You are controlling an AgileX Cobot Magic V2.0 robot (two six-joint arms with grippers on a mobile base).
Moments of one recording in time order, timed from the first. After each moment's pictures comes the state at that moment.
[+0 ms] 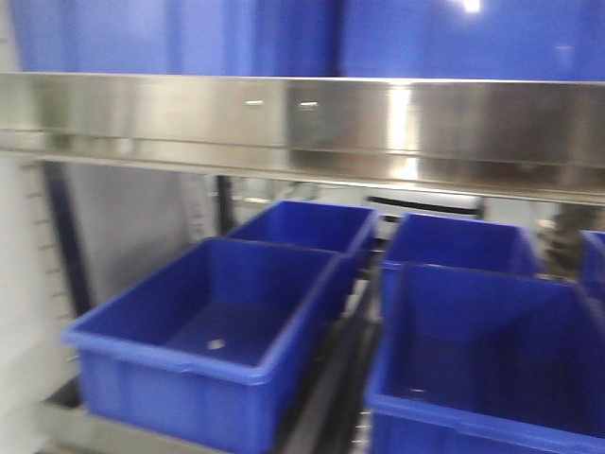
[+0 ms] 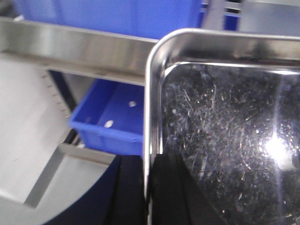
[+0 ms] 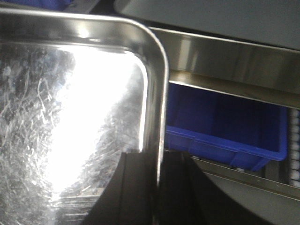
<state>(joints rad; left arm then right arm) -1.29 1.18 -1.16 1.01 1.31 -1.34 1.22 1.17 -1.16 -0.77 1.31 1.34</state>
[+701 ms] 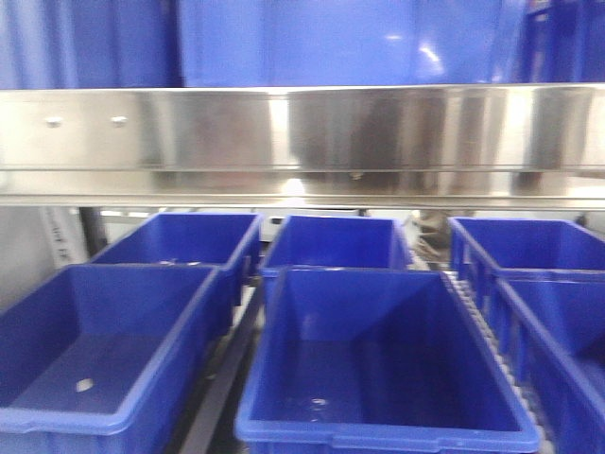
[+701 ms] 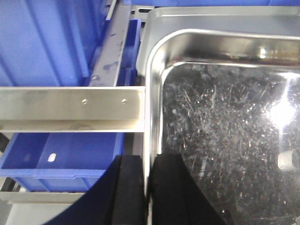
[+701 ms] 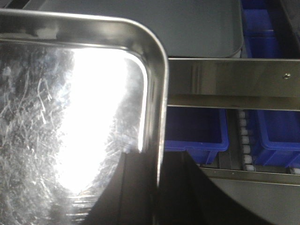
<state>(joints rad) -1.29 1.18 -1.16 1.01 1.31 -1.34 1.22 1.17 -1.16 -0.77 1.31 1.34</state>
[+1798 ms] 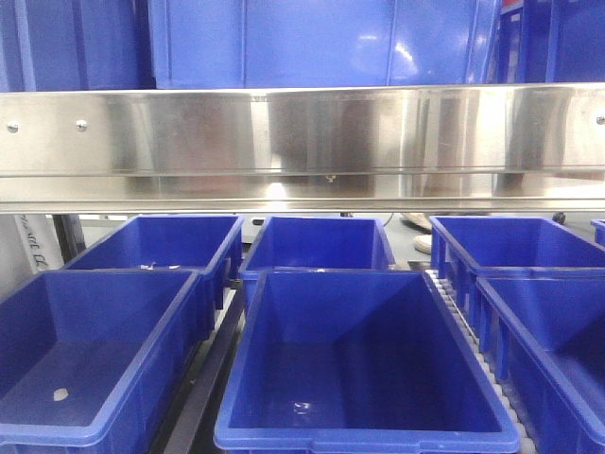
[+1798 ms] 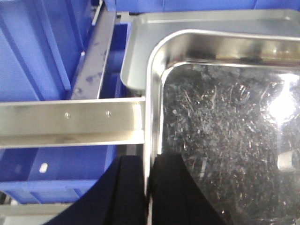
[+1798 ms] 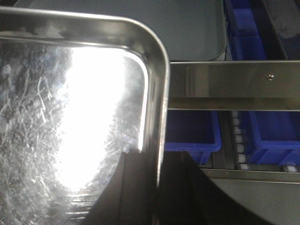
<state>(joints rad) -1.29 1.18 -1.16 1.04 1.31 -1.34 1.22 1.17 -1.16 -0.77 1.31 1.34</state>
